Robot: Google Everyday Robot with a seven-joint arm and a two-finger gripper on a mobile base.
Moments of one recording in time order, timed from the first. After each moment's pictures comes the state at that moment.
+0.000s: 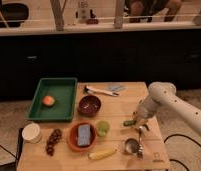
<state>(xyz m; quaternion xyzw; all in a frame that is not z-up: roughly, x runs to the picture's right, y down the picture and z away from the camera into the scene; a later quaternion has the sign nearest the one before) 0.227 0.198 0.813 -0.38 -0.16 0.01 0.91</state>
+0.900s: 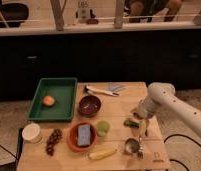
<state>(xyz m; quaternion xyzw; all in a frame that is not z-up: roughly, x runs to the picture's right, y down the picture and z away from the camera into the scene) 0.225 0.204 0.816 -0.38 -0.17 0.00 0.91</state>
